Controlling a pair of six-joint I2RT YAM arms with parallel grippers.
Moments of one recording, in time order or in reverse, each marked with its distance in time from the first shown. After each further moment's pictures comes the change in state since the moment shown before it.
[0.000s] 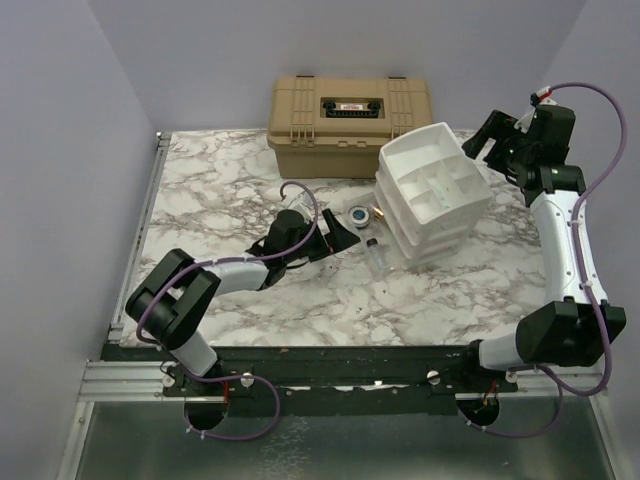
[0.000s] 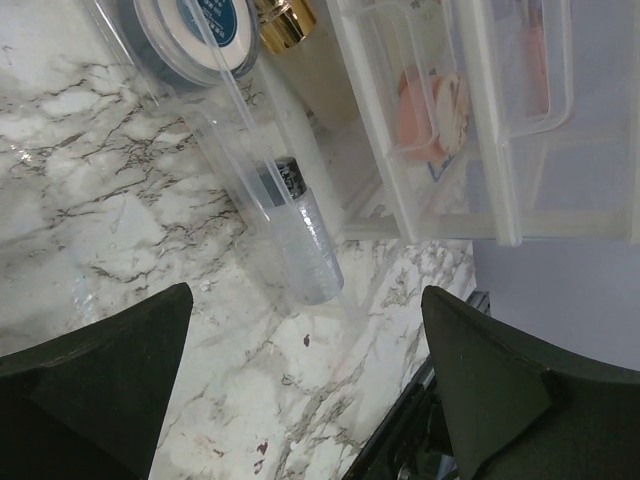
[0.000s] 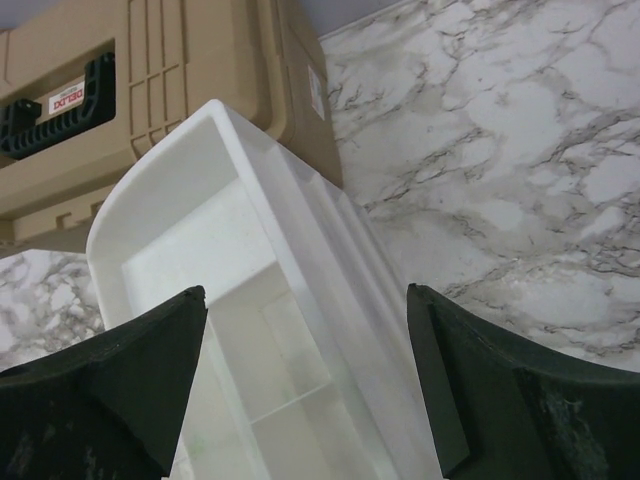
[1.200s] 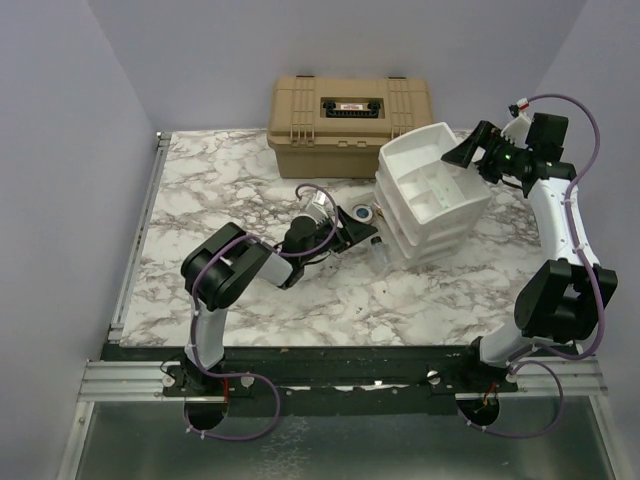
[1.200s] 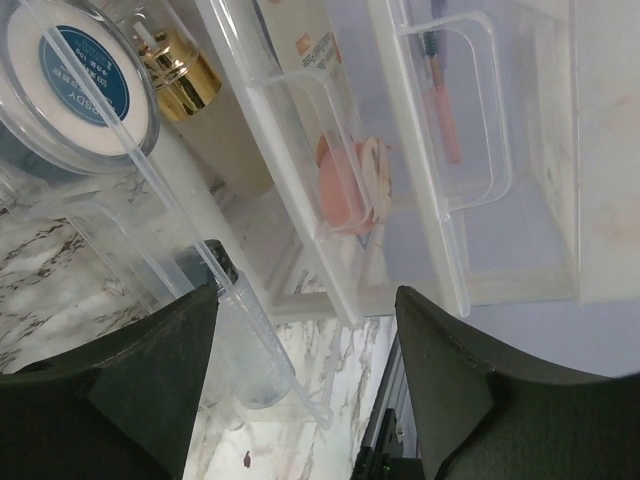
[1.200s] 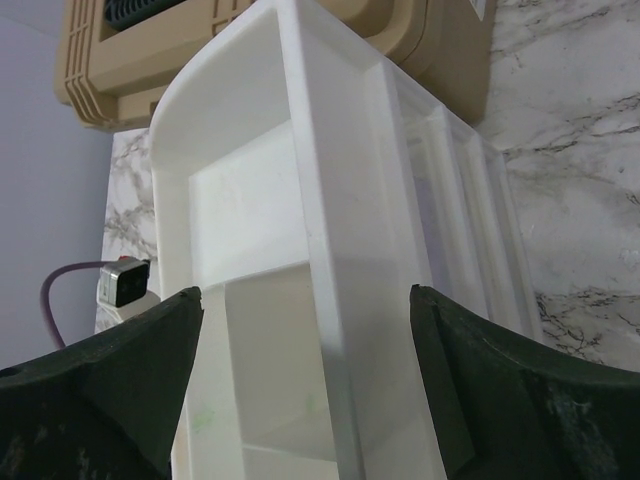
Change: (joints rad) left arm -0.039 0.379 0.090 0.570 0.024 -0.189; right arm -0.097 0.160 -0.050 0.068 -0.538 0.000
